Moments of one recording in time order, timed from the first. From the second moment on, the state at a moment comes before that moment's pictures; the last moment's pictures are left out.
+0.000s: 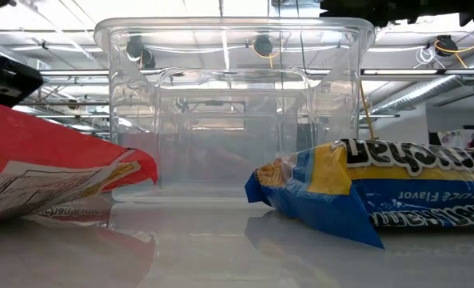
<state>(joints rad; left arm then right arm) -0.82 1.50 0.73 -0.27 -0.29 -0.53 0.00 0.73 0.47 0.30 0.24 0.03</state>
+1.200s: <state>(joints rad) -0.79 1.69 0.73 -0.07 -0.30 -0.34 0.00 0.73 0.47 0.23 0.24 0.09</state>
